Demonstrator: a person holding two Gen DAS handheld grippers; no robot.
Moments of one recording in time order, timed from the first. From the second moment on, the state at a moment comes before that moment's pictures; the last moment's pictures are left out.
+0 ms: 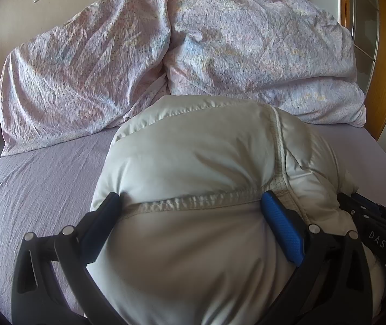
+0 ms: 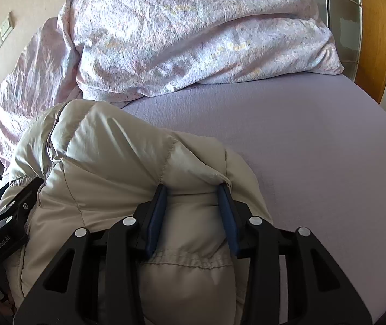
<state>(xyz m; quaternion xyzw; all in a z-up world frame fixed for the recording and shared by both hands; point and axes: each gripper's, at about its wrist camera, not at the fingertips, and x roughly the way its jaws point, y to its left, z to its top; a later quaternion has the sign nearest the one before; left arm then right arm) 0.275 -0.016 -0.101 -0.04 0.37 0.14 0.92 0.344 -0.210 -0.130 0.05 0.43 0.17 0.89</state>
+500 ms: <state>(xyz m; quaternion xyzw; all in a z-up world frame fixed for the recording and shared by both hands) 0.253 0.018 -0.053 -0.03 0.41 0.08 0.91 0.366 -0.257 -0.089 0.11 0.52 0.22 0.81</state>
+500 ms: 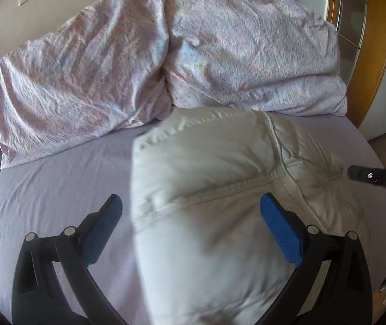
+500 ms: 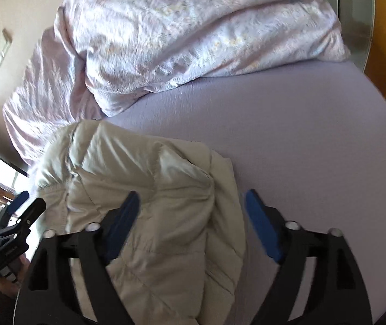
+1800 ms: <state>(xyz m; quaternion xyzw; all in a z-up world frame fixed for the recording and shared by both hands) 0.235 0.070 -0.051 -0.07 0.48 0.02 0.88 0.373 -0.252 -0.168 0.30 0.62 0.32 0.65</state>
